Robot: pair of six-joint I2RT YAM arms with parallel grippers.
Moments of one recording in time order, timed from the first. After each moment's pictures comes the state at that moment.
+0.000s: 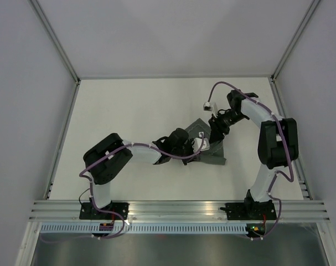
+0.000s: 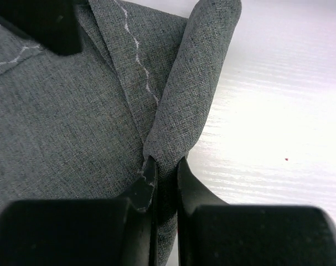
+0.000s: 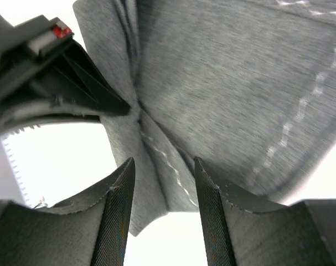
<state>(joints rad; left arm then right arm) -0.96 1.87 0.94 0.32 0.34 0.30 0.15 1.94 1.46 -1.12 -0.79 -0.86</state>
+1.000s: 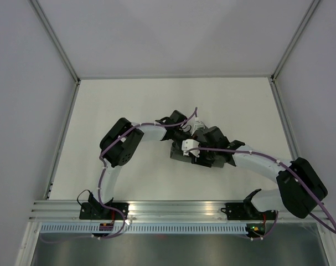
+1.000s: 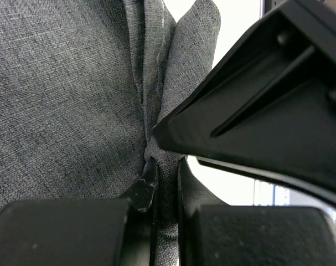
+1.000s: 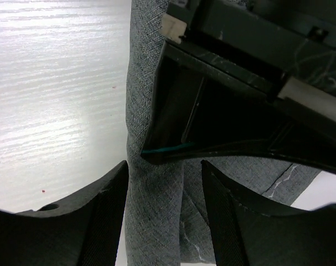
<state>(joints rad) -0.73 2.17 1.34 -0.12 1.00 0.02 0.62 1.33 0.67 -0.30 -0.29 -0.78</state>
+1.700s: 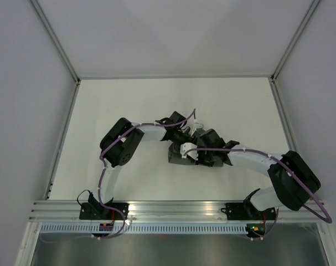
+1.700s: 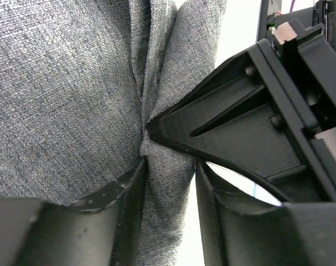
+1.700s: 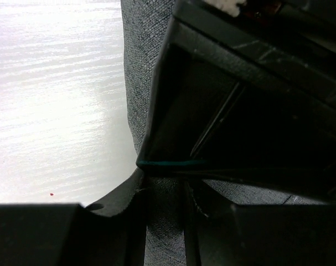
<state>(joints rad) -0.72 2.19 1.35 -0.17 1.02 -0.05 0.65 1.42 0.65 -0.29 -0.27 -0.78</state>
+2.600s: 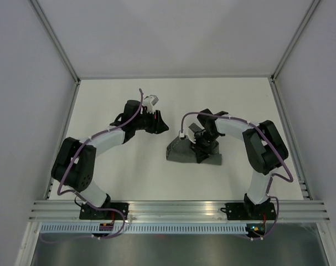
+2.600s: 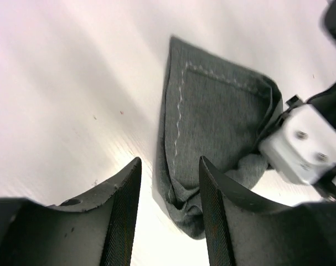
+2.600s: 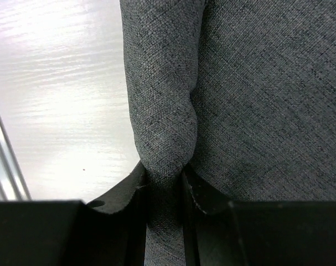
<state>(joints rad) -0.41 1.65 0.95 0.10 0.51 -0.27 0.48 1.84 1.13 -0.81 -0.59 -0.87</state>
